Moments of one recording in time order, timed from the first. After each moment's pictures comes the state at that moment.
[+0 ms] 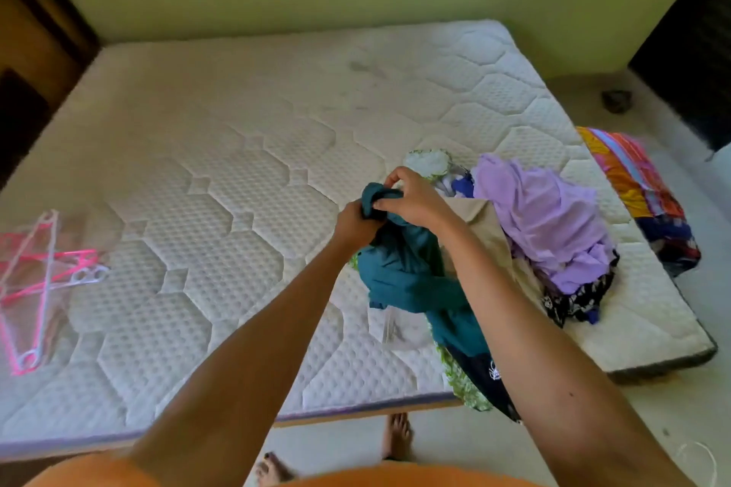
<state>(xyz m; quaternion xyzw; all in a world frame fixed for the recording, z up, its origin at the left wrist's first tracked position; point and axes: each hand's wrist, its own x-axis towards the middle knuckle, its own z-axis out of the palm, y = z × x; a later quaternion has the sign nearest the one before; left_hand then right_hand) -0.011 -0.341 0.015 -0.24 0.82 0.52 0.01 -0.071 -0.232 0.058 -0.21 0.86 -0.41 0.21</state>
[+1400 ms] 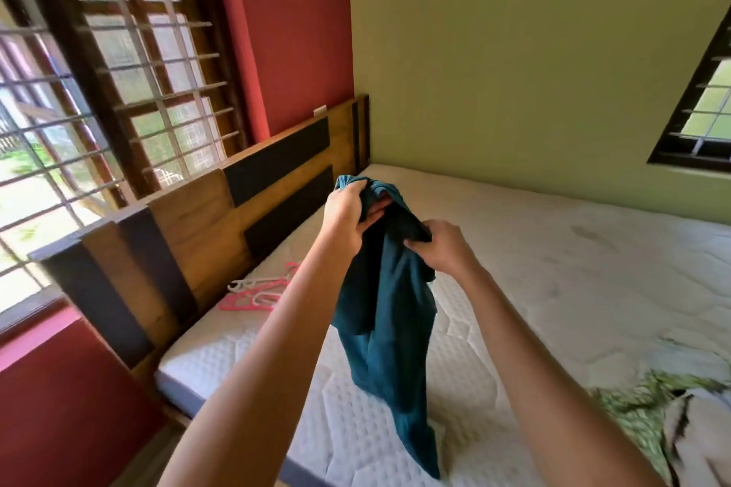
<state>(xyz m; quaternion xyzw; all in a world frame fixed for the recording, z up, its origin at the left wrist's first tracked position) 0.265 -0.693 0.239 -0.33 0.40 0.77 -0.36 0.167 -0.595 0.194 -0.42 0.84 -0.33 0.11</state>
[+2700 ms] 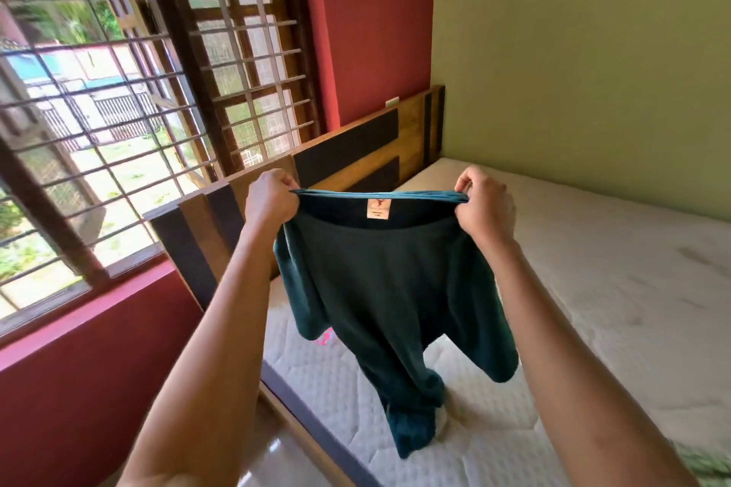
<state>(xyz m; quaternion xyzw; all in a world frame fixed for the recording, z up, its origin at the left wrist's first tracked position) 0.374 -0.747 0.246 -0.59 0.72 0.16 -0.33 0.134 -0.612 0.218 -0.45 0.80 -0.39 -0.07</state>
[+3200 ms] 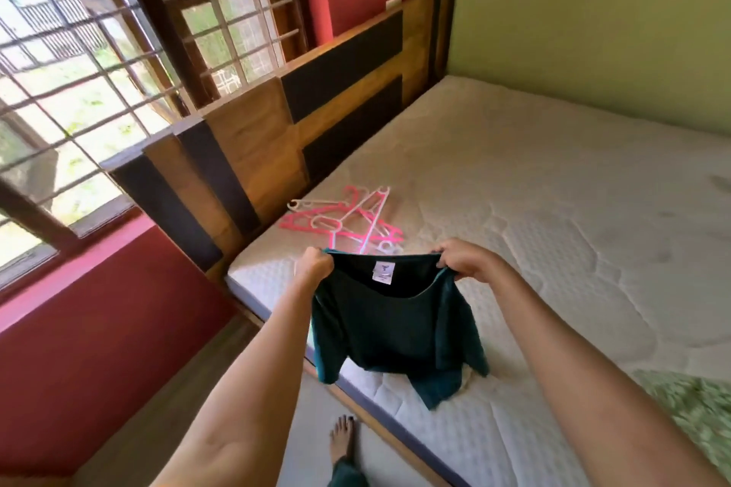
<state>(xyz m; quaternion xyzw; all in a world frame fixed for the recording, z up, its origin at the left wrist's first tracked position) 0.381 -0.816 0.024 -0.66 0.66 0.35 -0.03 0.161 -0.704 0.039 -0.40 0.77 -0.16 0.47</state>
